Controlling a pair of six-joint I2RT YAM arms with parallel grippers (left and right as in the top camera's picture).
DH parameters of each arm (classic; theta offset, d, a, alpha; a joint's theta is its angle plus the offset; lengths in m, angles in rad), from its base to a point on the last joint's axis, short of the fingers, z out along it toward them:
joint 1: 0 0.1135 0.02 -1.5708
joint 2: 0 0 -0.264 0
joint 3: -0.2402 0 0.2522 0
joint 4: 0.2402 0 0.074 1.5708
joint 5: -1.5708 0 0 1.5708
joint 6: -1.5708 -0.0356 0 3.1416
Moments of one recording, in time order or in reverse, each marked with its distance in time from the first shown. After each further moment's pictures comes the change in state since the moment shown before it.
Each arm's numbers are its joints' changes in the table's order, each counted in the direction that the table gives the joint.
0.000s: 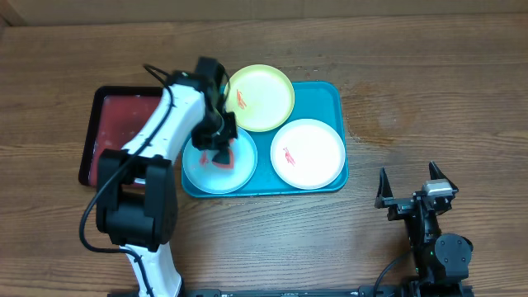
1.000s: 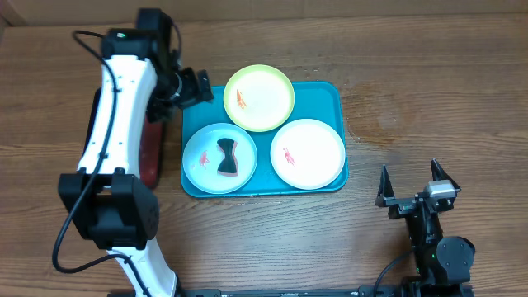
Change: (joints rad) left arm 0.195 -0.015 -0.476 0.362 -0.011 -0.008; right arm 0.000 0.000 0.000 -0.074 0.027 -0.007
